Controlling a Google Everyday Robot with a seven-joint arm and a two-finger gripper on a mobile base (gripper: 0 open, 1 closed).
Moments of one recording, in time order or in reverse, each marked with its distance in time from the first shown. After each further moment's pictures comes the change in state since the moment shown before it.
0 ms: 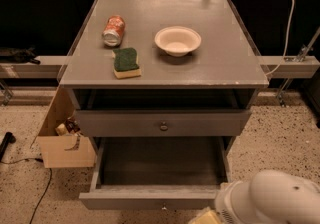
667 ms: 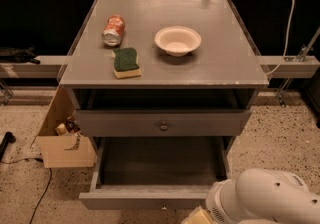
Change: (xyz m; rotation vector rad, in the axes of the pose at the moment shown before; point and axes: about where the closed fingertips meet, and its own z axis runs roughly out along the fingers) arm -0.007 0.009 0.021 -0.001 0.041 -0.029
